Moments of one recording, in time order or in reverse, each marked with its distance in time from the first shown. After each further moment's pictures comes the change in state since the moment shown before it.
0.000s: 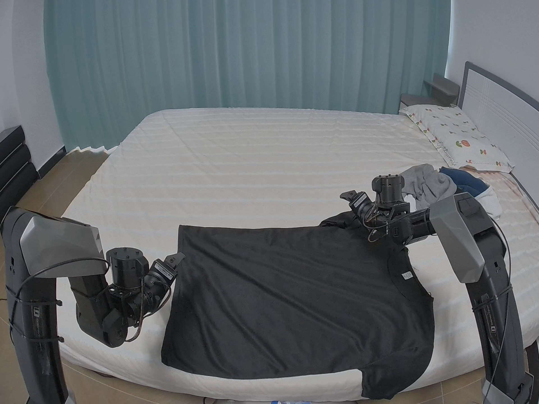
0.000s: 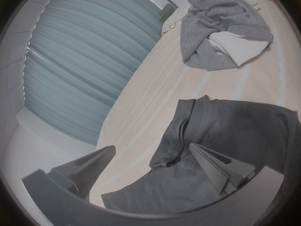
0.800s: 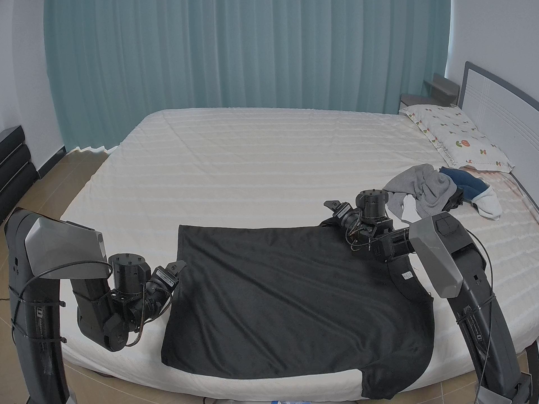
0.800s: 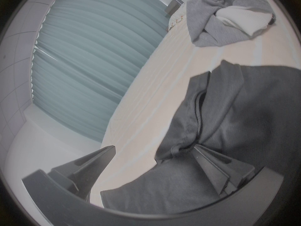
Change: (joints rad) left arm -0.007 0.015 0.021 -0.003 0.000 -0.005; right arm 0.056 0.112 -0.056 -0.183 0.014 -0.005
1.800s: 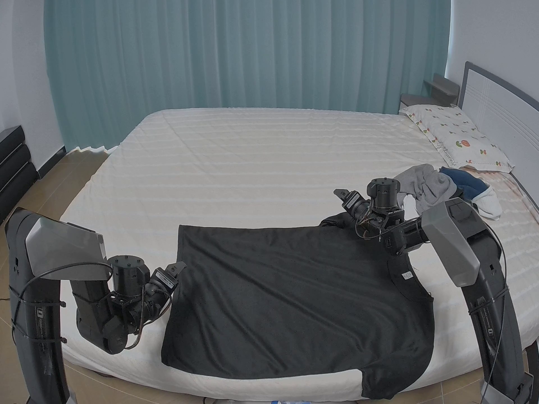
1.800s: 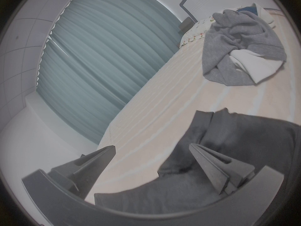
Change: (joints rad) left arm -0.003 -0.003 0.039 -0.056 0.001 0.019; right arm -0.038 -0.156 0.236 -0.073 -0.065 -0.134
